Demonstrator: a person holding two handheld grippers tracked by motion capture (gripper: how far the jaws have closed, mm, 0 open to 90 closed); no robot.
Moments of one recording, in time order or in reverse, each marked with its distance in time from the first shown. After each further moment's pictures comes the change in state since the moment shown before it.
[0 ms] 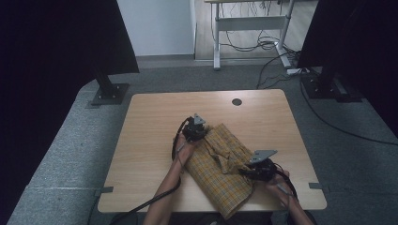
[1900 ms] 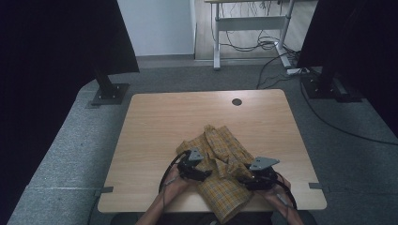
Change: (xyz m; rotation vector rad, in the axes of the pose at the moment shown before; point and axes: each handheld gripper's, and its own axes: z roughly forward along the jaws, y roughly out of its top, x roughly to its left) left arm -0.084 -0.071 -0.078 0.054 -0.216 0.059; right arm 0.036 0.005 -0.013 -0.061 -0.104 0.025
